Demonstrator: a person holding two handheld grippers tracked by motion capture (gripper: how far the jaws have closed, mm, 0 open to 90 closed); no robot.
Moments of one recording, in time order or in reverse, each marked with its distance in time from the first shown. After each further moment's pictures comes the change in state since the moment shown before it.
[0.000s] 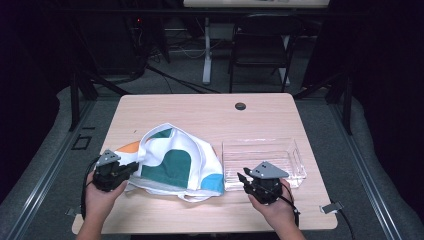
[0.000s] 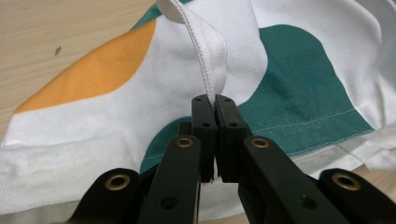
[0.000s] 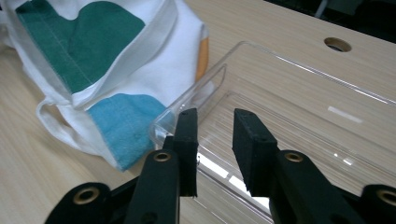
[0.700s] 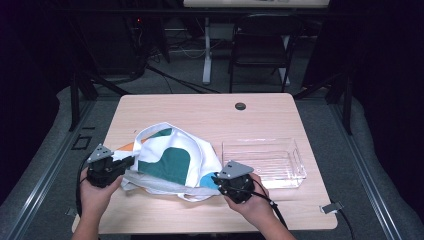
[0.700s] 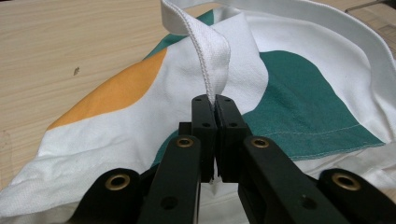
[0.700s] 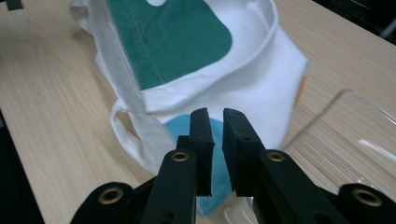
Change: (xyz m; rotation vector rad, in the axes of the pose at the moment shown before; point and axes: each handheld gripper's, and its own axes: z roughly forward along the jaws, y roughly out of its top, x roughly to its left) left arm 0.009 0.010 -0.012 -0.063 0.004 -0.028; right arm 0.051 0.036 0.029 0.053 0.162 -0.171
